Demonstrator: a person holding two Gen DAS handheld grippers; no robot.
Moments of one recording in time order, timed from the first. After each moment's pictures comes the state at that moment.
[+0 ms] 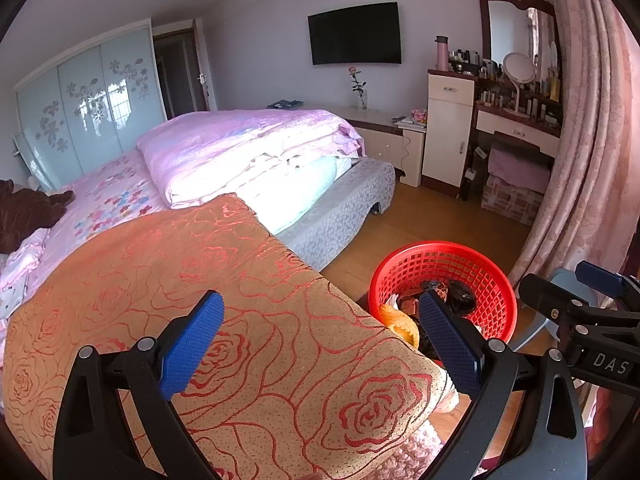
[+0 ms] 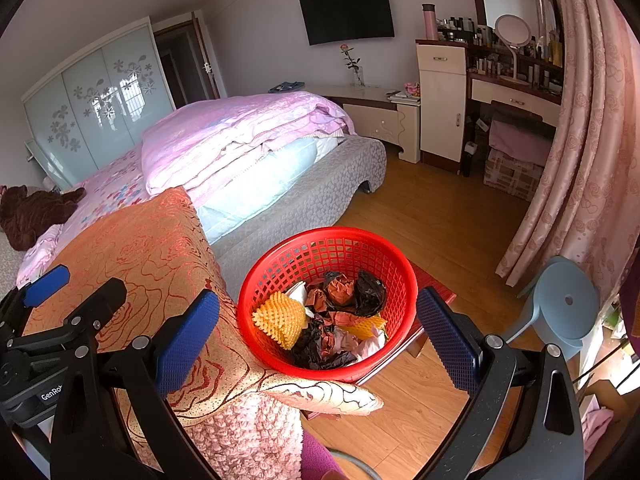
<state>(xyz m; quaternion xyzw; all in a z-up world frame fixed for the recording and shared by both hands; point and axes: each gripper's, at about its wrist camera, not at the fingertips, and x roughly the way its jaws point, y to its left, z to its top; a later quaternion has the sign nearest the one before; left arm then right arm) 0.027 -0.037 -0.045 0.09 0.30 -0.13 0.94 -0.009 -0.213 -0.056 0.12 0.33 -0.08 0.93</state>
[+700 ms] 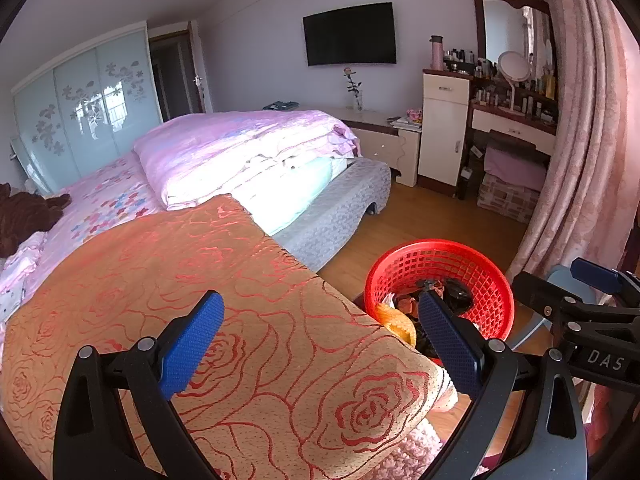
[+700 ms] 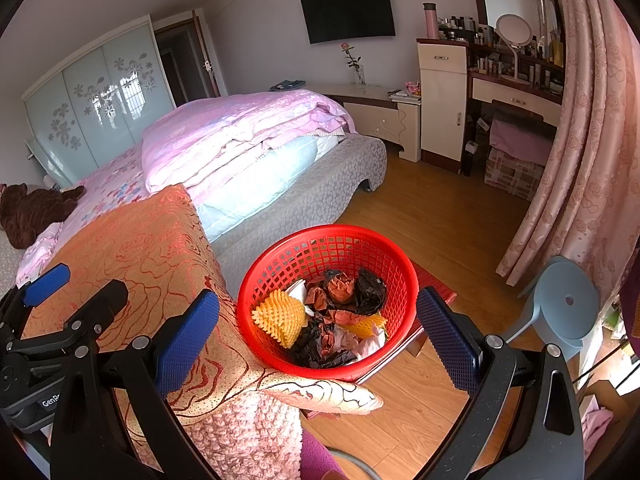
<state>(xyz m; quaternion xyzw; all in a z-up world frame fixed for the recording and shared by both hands) 0.023 -0.044 -0.039 0.10 0.30 -0.14 0.94 -0.009 -0.213 -0.055 0.12 0.33 -0.08 0.93</state>
